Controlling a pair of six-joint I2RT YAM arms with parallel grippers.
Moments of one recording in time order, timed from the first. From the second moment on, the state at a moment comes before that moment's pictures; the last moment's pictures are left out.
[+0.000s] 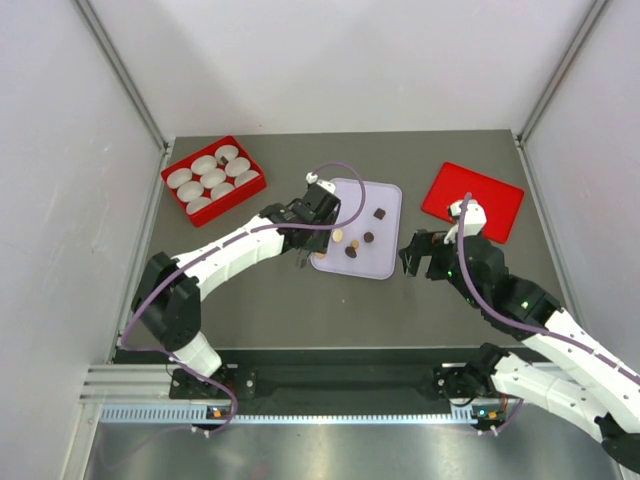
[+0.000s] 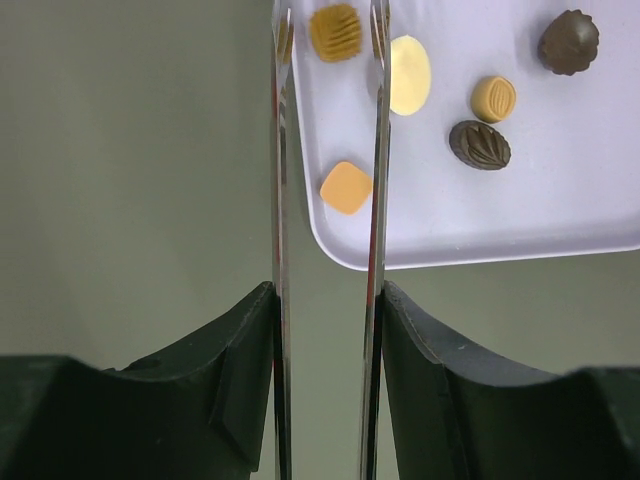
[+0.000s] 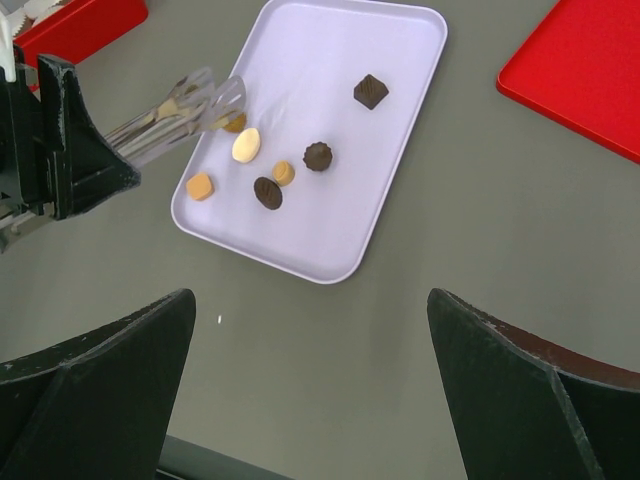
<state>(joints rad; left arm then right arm) -0.75 1.64 1.30 -0.64 -0.30 -0.39 0.78 0.70 0.81 -0.54 0.40 0.46</state>
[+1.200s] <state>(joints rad) -0.77 1.68 1.25 -0.64 -0.29 -0.42 0.78 0.68 0.79 -0.55 0.40 0.47</state>
